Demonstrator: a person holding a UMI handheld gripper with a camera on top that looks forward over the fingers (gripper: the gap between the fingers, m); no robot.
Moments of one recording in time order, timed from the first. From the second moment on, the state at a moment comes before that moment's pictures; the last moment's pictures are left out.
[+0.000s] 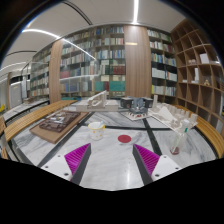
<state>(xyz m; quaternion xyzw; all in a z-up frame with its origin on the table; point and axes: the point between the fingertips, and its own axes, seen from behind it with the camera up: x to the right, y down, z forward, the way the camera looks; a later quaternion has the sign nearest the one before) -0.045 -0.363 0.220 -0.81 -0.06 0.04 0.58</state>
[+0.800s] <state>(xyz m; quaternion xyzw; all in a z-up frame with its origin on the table) 0.313 -0.179 0.078 -0.81 0.10 -0.10 0.58</state>
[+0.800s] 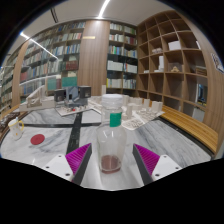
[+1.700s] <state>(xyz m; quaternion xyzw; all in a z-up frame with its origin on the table) 0.237 -0.077 0.319 -0.62 -0.12 -0.47 0.62</state>
